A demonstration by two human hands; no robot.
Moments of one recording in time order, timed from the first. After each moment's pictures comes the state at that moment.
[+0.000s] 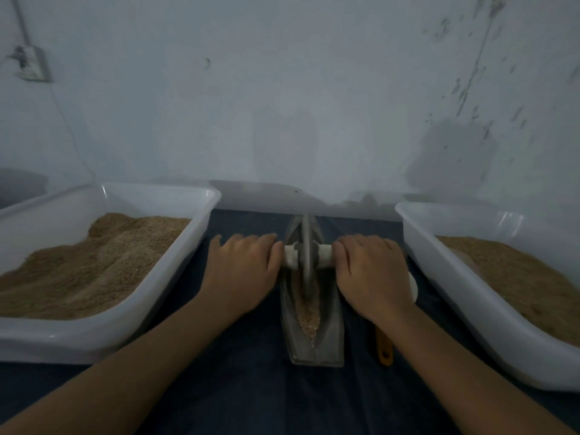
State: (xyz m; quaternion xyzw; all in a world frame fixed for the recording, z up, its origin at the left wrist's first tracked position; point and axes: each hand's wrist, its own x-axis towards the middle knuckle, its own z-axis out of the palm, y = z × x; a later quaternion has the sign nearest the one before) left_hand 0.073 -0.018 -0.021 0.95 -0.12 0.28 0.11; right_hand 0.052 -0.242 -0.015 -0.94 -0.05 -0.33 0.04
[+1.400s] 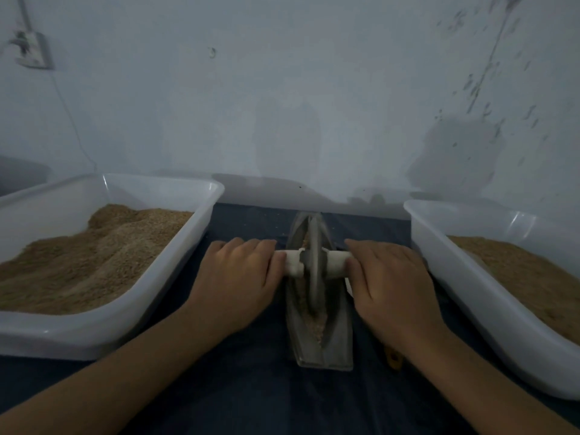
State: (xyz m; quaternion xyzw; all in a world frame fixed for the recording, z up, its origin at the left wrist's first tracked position) left_hand 0.055 -0.003 -0.031 0.91 -0.20 0.35 0.08; right_hand 0.024 -0.253 -0.025 -0.92 -0.11 -0.37 0.07
